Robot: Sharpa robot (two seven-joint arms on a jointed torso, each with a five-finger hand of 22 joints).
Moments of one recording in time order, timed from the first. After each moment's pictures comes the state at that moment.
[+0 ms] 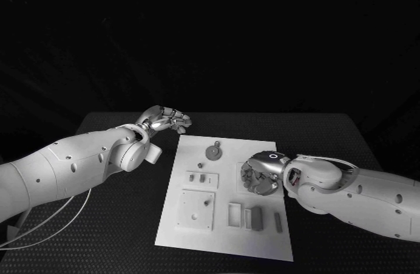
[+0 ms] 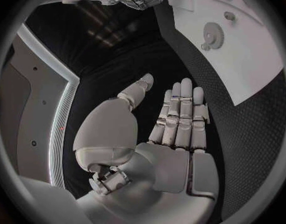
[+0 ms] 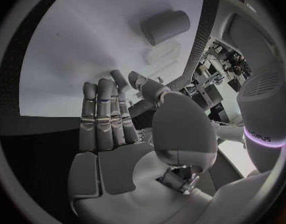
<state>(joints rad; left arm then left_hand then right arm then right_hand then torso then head) 1.20 -0.73 -0.09 1.20 -0.37 -0.25 0.27 1.05 -0.11 0.53 -0.23 0.07 0.84 0.19 0.27 0.52 1.15 0.13 0.07 0.25 0.96 0.08 0.63 0.42 0.03 0.72 -0.02 0.53 1.29 1.17 -0.77 -0.21 1.50 -1.64 -0.22 -0.05 1.15 -0.25 0.74 -0.21 0.05 0.95 0.13 0.34 0.49 1.19 0.08 0.21 0.21 1.24 -0.02 0.62 0.98 0.24 1.06 0.07 0.62 1.31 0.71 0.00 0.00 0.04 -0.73</state>
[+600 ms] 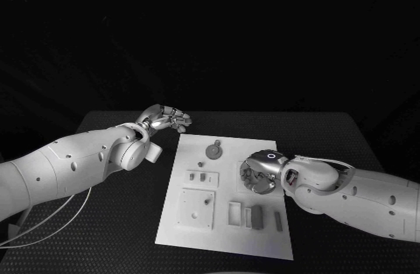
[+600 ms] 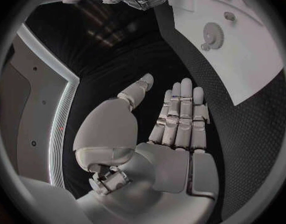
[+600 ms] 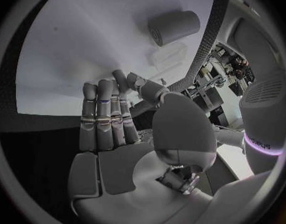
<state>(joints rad) 1.20 -0.73 -0.09 1.20 -0.37 -0.25 0.27 1.05 -0.11 0.53 -0.23 0.07 0.84 0.18 0.27 0.51 1.15 0.13 0.07 0.24 0.96 0.08 0.63 0.42 0.03 0.72 -0.02 0.53 1.29 1.15 -0.75 -0.21 1.48 -1.68 -0.26 -0.06 1.15 -0.20 0.79 -0.21 0.05 1.02 0.10 0.37 0.49 1.24 0.06 0.24 0.21 1.26 -0.04 0.66 0.99 0.24 1.07 0.06 0.66 1.31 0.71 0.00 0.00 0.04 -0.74</state>
